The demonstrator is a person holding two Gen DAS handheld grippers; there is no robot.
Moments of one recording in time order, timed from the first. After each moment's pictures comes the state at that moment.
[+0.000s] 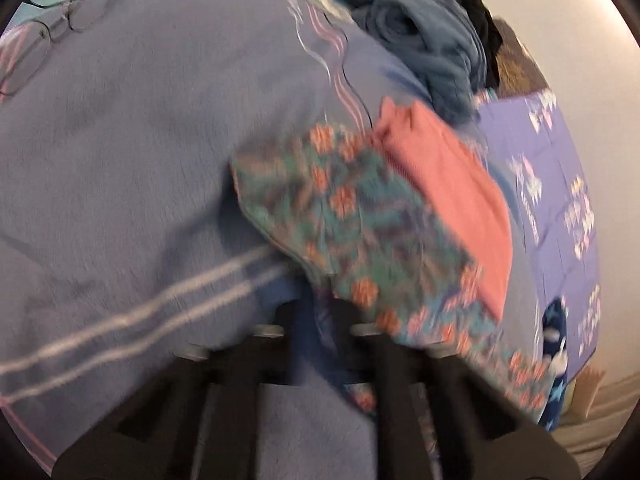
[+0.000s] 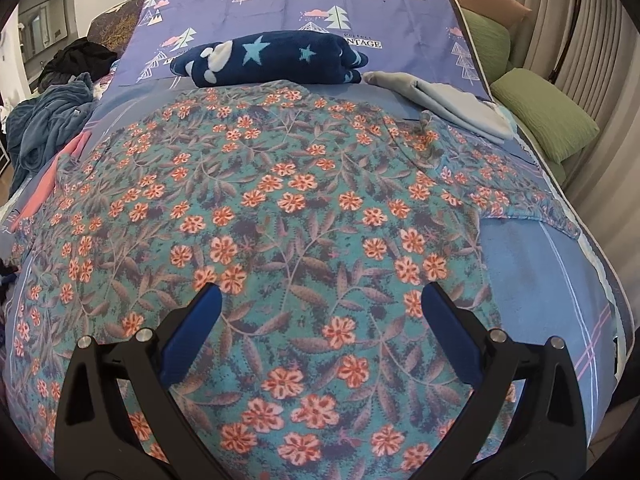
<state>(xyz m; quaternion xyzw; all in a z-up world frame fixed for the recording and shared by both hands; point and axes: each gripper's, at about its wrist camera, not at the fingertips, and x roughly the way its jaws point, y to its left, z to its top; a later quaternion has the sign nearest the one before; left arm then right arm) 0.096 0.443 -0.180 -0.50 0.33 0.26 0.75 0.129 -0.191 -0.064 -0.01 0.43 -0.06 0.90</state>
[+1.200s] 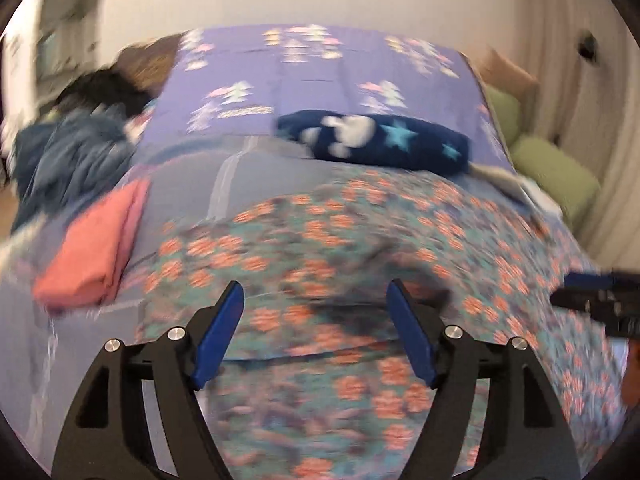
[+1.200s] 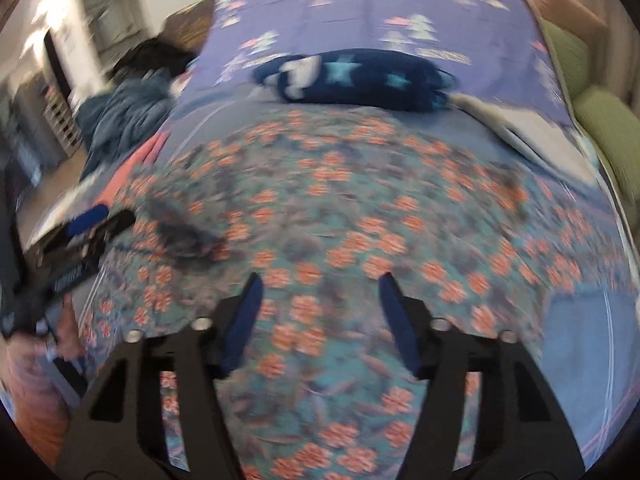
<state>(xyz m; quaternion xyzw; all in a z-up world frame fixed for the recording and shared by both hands) 0.145 0.100 -0.042 -0.05 0.32 -0.05 0.95 0.165 -0.165 -0.030 -0.02 0.43 0.12 0.89</state>
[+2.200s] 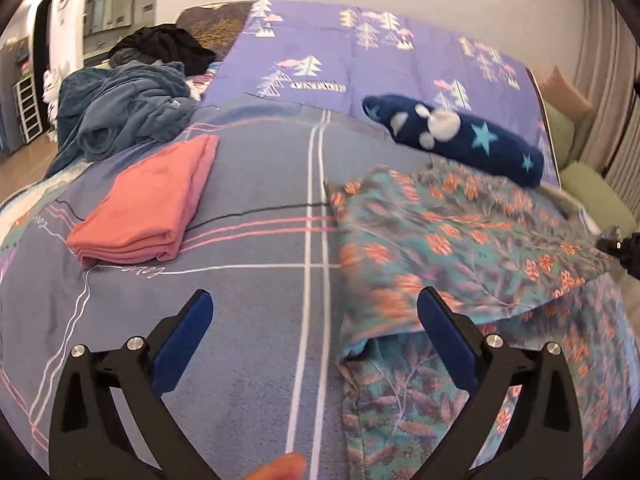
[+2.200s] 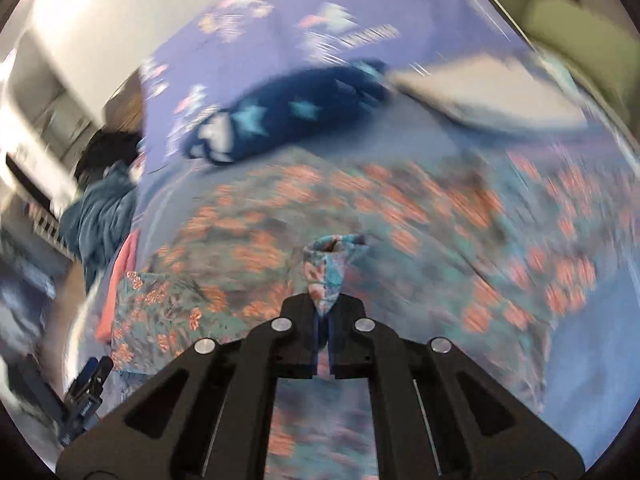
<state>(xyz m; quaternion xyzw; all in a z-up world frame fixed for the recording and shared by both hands) 0.153 0.155 -0.064 -0.07 0.36 0.02 0.93 0.223 -0.266 -0.045 0.21 0.44 0.03 0.87</state>
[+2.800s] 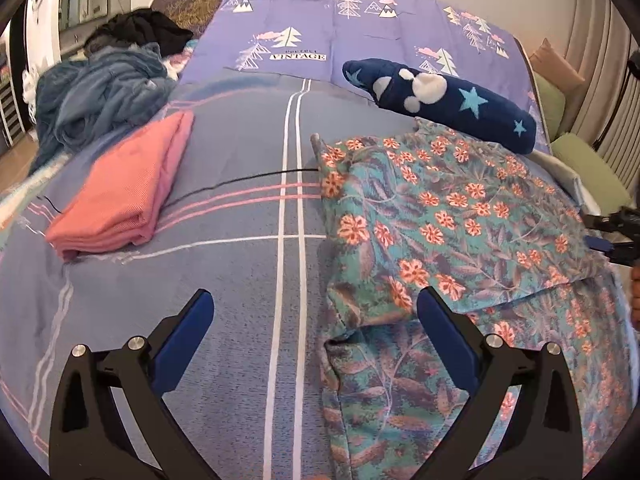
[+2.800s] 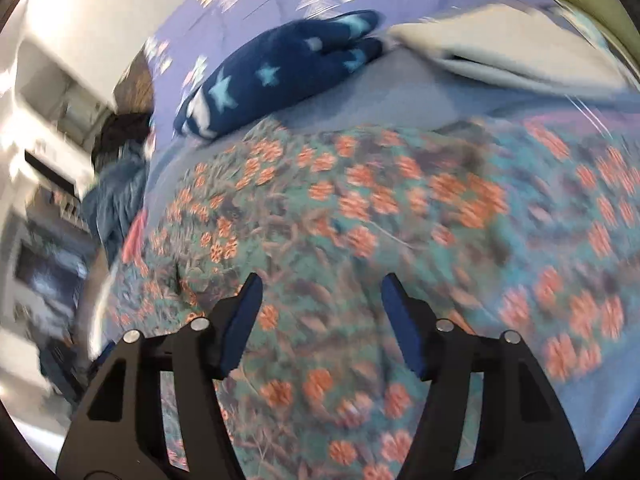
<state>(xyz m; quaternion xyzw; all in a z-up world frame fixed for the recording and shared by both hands) 0.161 0.152 -0.078 -0.07 0.40 -0.02 0.91 0.271 -0.290 -0.072 0.19 0.49 0.11 0.84</state>
